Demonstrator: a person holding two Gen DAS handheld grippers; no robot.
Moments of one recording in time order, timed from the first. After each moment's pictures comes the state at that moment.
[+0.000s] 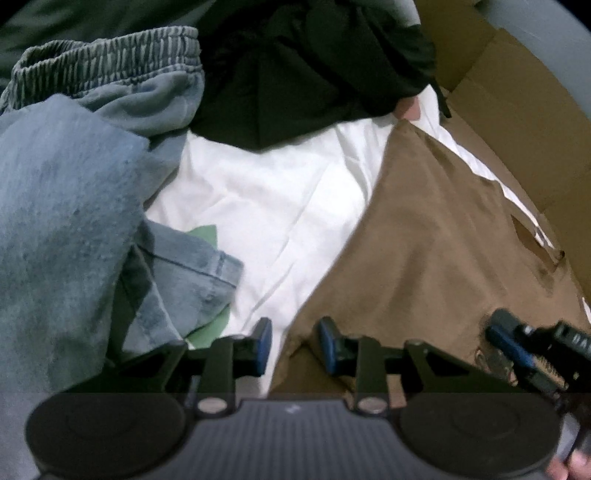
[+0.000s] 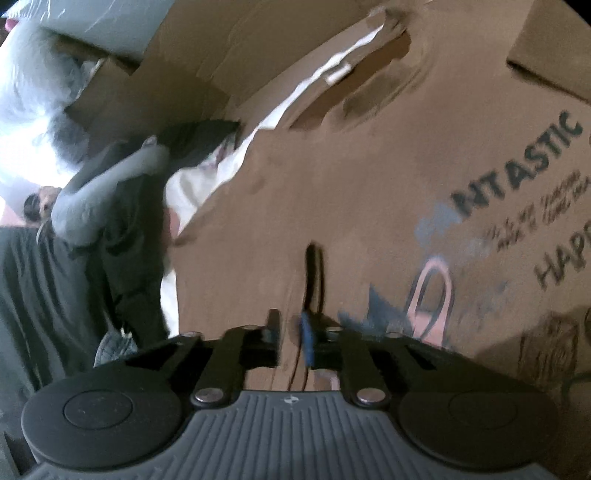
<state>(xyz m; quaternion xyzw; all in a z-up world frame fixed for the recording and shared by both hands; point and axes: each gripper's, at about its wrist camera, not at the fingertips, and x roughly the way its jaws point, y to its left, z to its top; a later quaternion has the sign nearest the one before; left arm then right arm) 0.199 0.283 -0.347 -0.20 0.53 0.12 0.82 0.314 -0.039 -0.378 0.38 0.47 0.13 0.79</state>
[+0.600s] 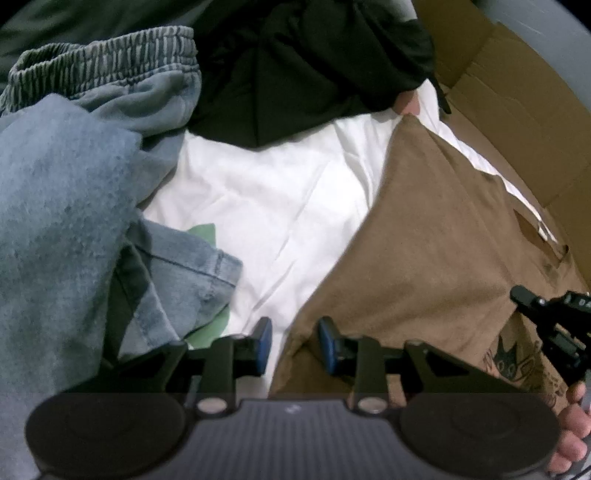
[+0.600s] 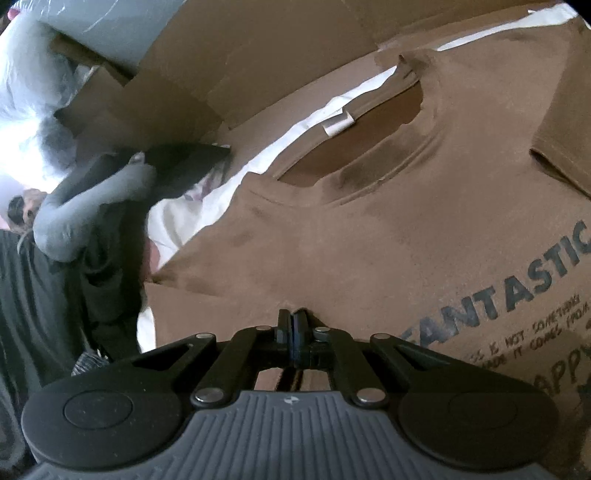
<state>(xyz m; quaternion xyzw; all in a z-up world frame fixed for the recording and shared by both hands) 0.201 0.280 -0.351 -0.19 0.53 0.12 0.82 0.350 -0.049 -0.374 0.33 0.46 0.12 0.81</state>
